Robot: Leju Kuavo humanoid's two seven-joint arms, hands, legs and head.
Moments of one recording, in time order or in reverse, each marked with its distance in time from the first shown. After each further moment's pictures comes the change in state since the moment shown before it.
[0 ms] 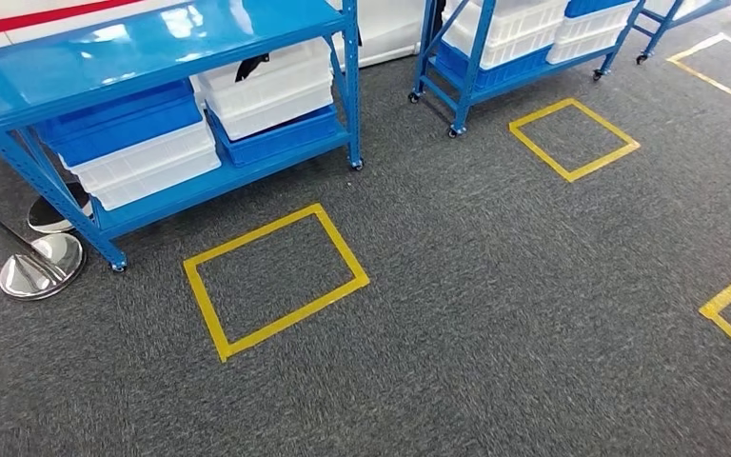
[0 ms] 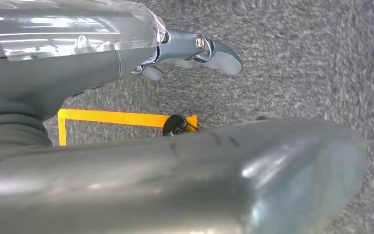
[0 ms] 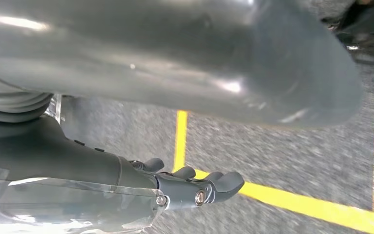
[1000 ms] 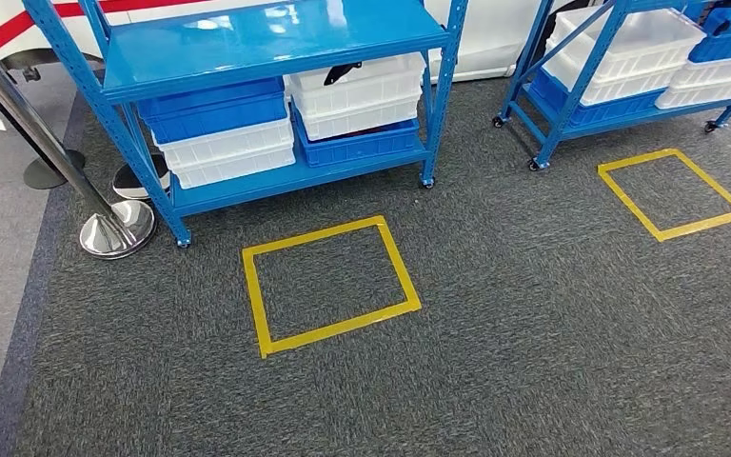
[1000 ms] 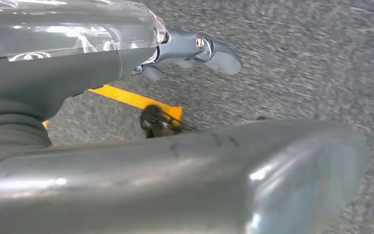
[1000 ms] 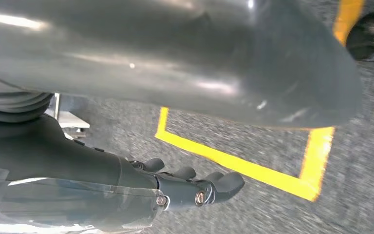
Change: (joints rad) left arm 0.011 -0.005 0.004 0.000 0.032 -0.006 -0.022; right arm 0.010 0.003 -0.036 0.002 -0.012 -0.001 0.007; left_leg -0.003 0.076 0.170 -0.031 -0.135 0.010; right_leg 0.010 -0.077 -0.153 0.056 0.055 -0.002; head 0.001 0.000
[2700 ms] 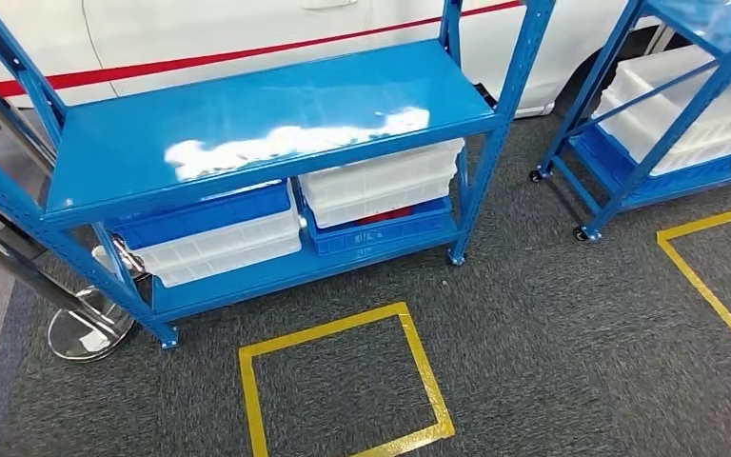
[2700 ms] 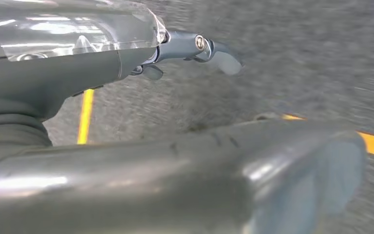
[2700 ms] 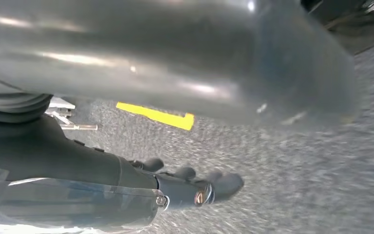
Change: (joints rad) left arm 0.006 -0.002 0.005 0.000 -0.026 -0.011 0.024; right arm -0.007 0.002 -0.010 0.003 -0.007 0.004 -0.018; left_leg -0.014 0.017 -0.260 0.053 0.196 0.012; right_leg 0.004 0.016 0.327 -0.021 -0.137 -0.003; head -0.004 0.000
